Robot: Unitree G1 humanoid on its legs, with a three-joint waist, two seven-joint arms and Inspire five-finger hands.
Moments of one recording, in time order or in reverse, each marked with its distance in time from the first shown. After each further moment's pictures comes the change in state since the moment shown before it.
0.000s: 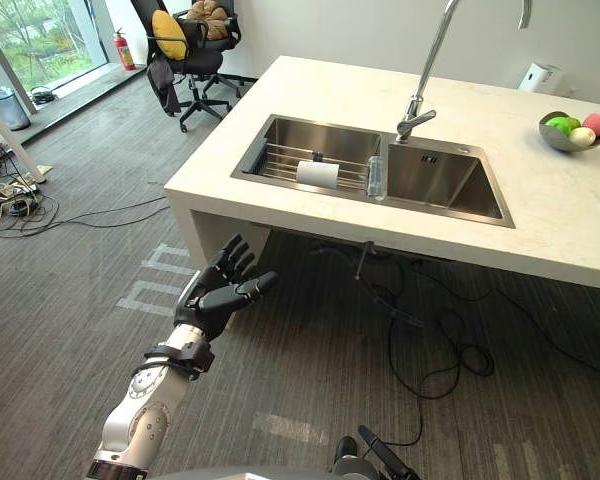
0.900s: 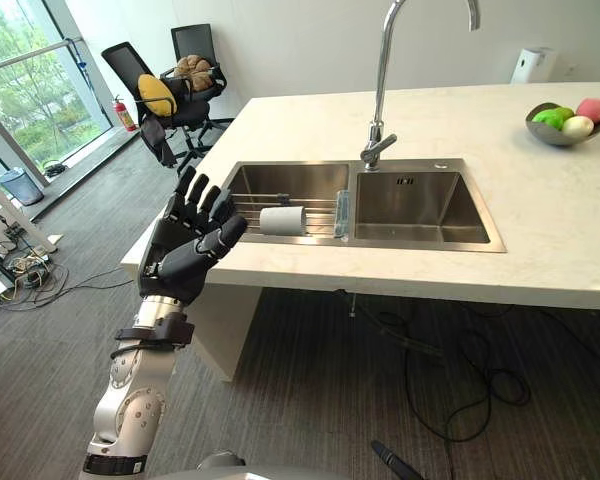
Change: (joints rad) left arm -0.043 -0.042 0.067 -0.191 -0.077 -0.158 -0.002; right arm -0.049 -0.097 -0.013 0.109 -0.128 -0.040 0.191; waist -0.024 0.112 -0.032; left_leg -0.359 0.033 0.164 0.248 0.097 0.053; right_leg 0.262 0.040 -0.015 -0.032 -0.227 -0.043
